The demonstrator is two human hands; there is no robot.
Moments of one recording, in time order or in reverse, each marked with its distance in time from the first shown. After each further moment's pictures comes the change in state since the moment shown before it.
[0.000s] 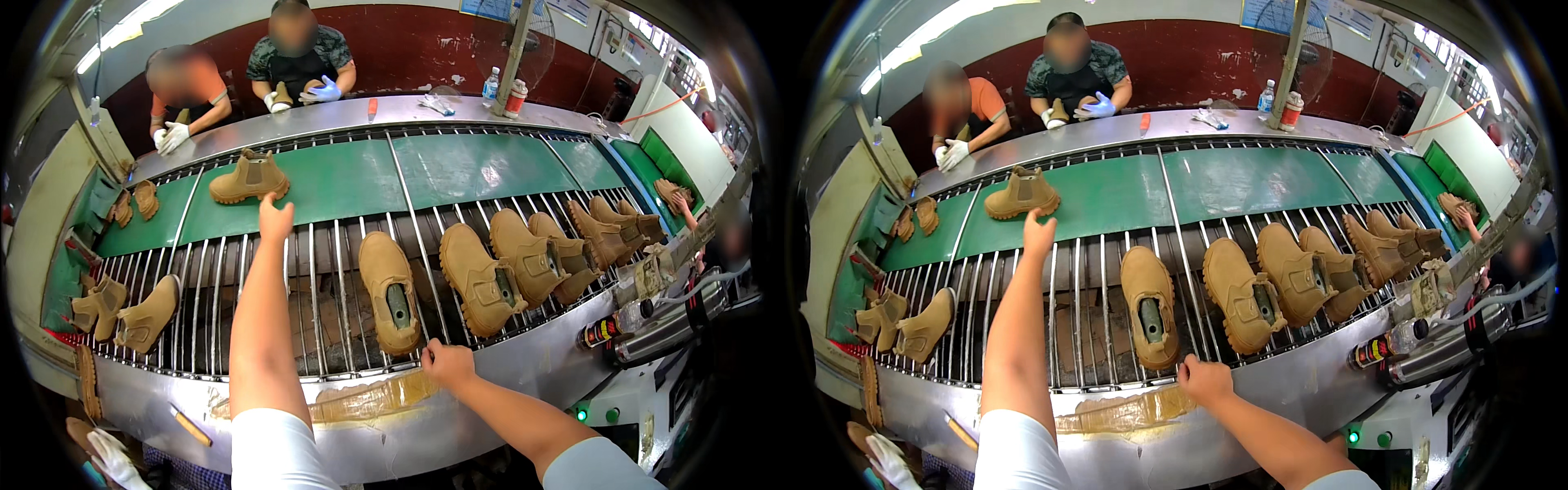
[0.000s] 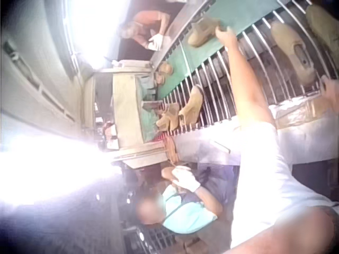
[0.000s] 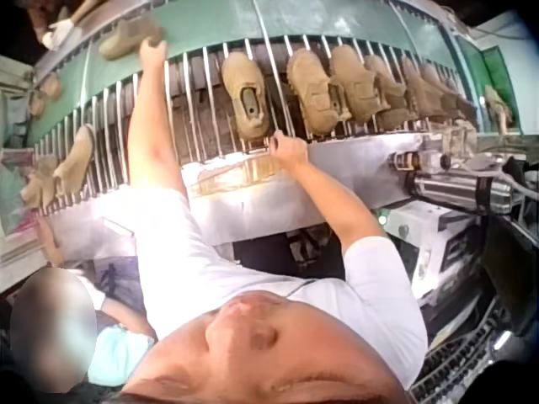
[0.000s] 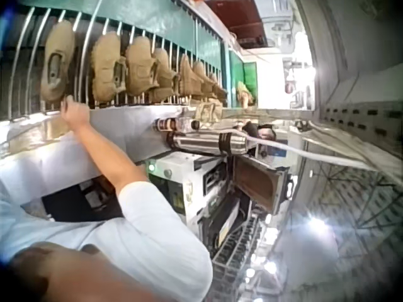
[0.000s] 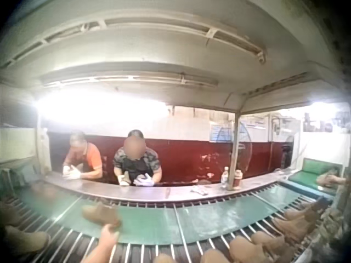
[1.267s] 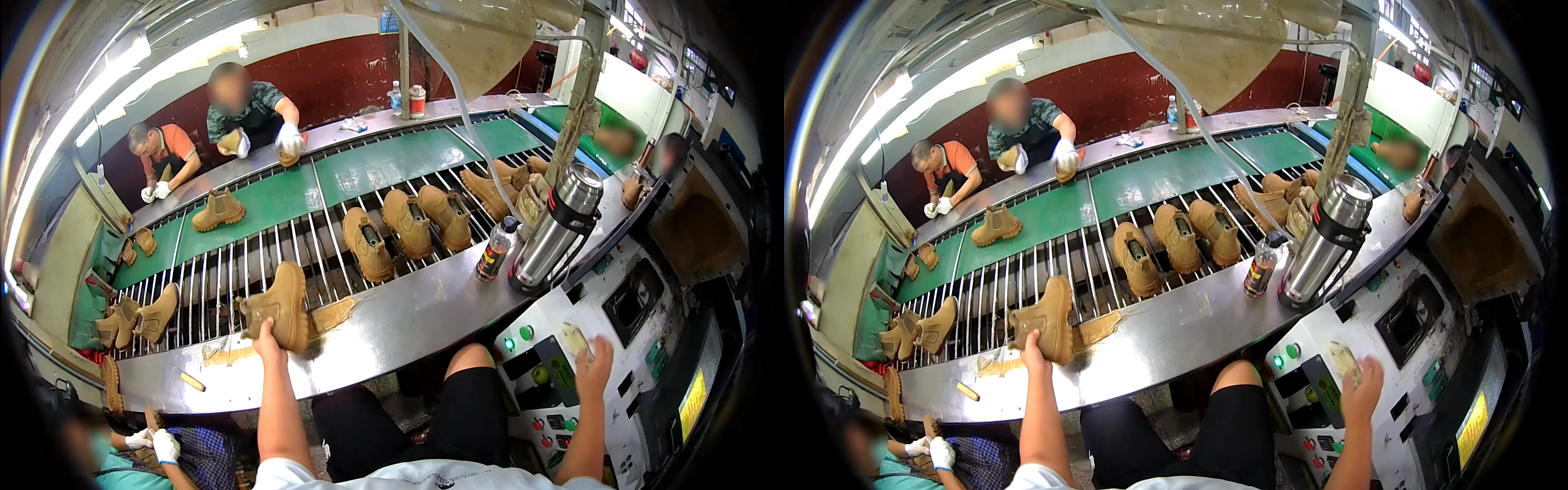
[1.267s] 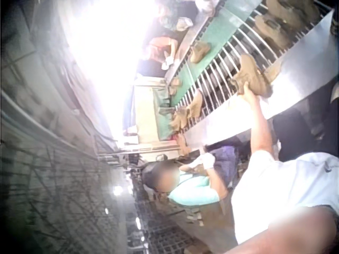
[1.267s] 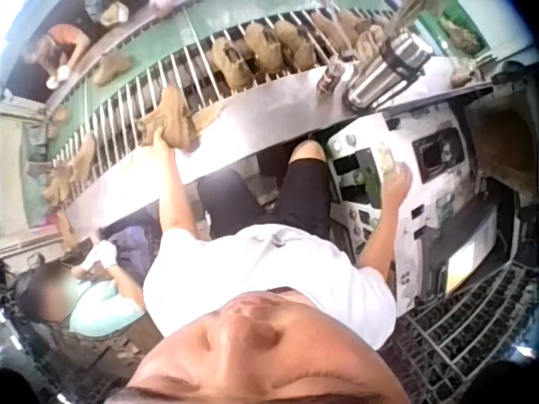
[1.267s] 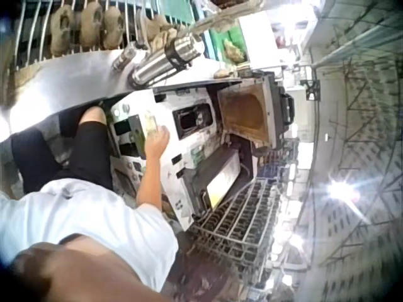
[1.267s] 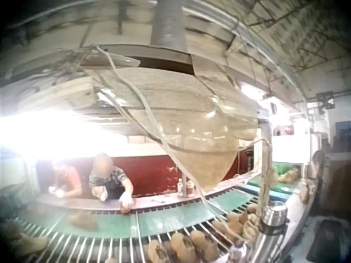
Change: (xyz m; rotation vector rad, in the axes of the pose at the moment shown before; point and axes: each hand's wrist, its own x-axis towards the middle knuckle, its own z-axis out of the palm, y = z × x) left_hand -0.411 0.145 -0.138 -0.938 0.191 -0.665; right_hand -0.428 0.181 -0.381 -0.196 0.506 0.656
